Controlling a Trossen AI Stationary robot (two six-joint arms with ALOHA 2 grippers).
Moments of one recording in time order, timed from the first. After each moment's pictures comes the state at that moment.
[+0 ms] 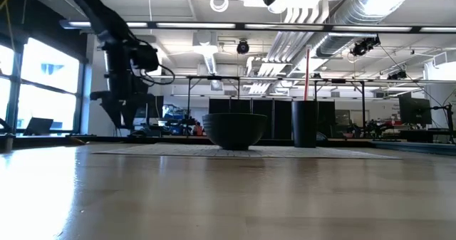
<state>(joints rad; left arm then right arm) 0.91 1.50 0.90 -0.62 -0.18 -0.24 0.21 1.57 1.21 0.03 0.33 0.11</state>
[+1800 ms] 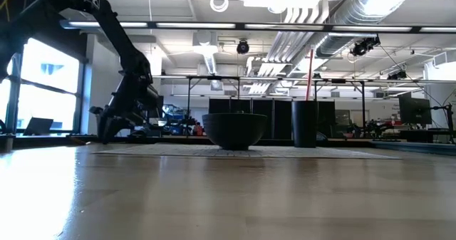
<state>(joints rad) 1.14 2.06 1.38 -1.18 -0.17 0.00 0.32 1.57 1.21 -0.05 0.44 0.10</state>
